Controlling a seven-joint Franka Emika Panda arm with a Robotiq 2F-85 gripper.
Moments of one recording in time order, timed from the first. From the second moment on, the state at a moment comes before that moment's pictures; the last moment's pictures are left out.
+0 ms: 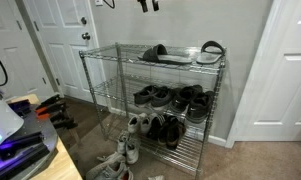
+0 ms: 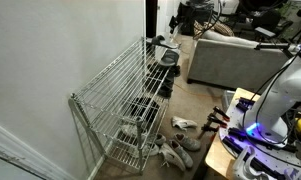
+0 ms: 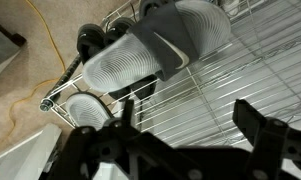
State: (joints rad) arm -0.07 -0.01 -0.11 -2.01 -0.02 2.27 0.12
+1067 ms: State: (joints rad) arm -0.07 0.11 -0.11 -1.95 0.05 2.15 0.11
